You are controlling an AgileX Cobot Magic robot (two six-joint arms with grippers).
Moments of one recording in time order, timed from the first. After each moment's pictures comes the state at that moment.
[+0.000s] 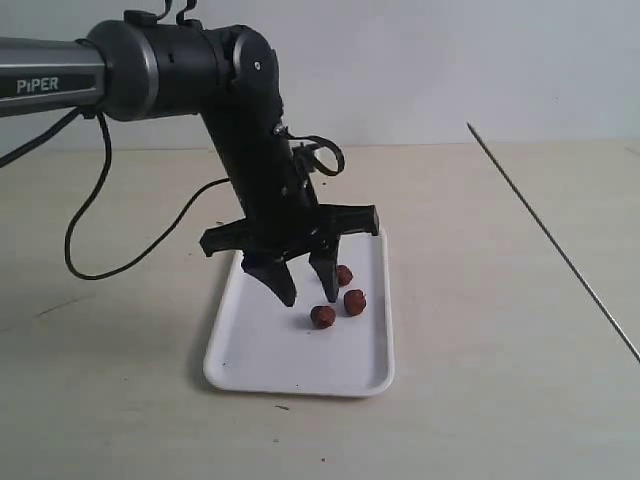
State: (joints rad) left arm -0.64 2.18 -1.77 -0.34 1.20 -0.32; right arm 0.53 0.54 -0.60 0.06 1.14 0.16
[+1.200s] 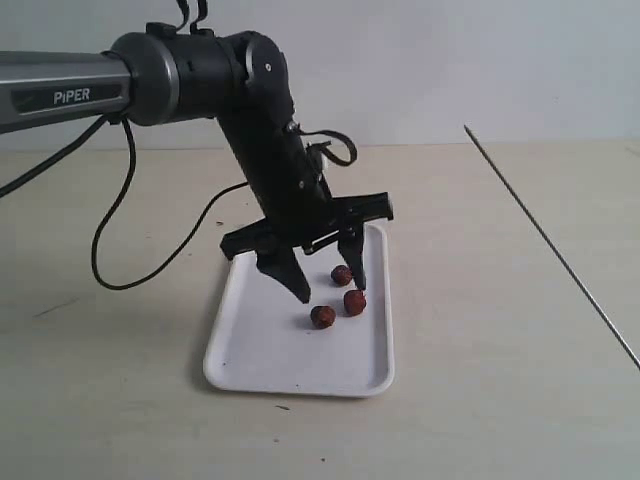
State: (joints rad) left arm -0.63 2.25 -1.86 -0.41 1.21 -0.38; right arm 0.53 0.54 -0.60 0.07 1.14 0.16
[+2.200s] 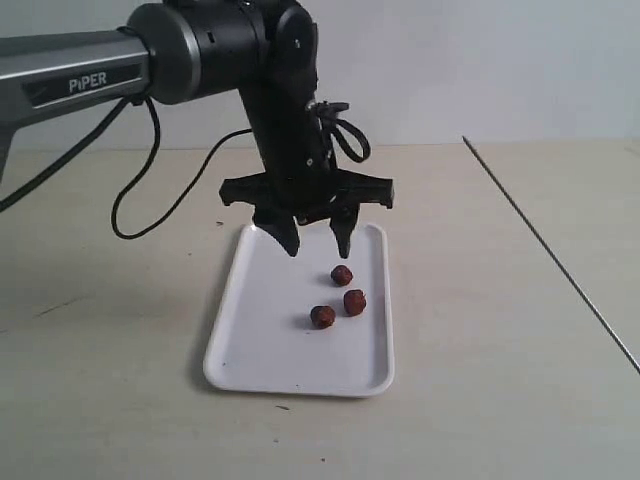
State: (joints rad) left arm -0.68 2.26 -2.00 -0.12 1.22 -0.39; right arm 0.53 0.53 -0.60 0.07 1.16 0.15
